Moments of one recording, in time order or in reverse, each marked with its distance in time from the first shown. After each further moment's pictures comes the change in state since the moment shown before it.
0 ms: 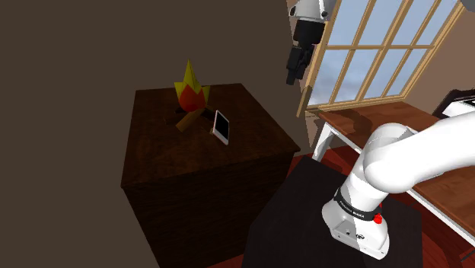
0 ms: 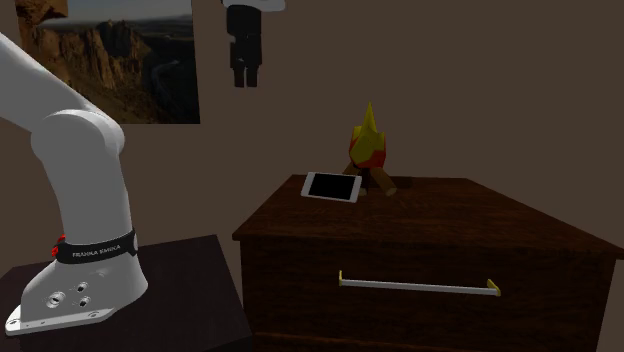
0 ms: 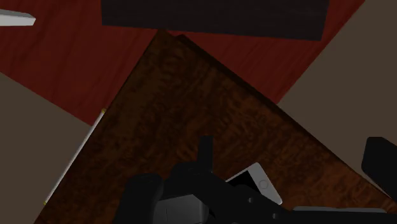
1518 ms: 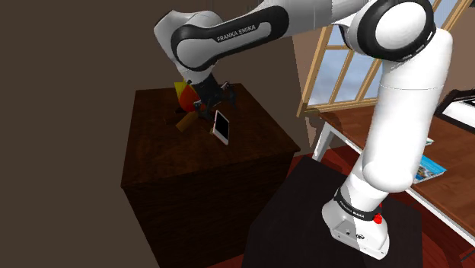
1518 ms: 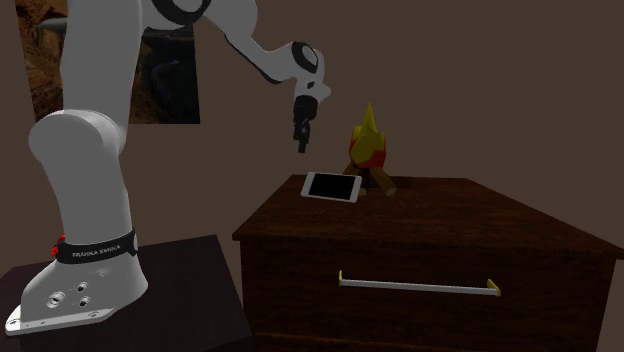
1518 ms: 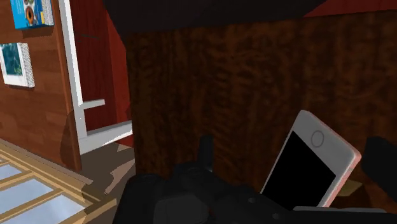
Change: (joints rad) arm -0.024 1.018 0.466 0.620 -0.376 -0.103 1.146
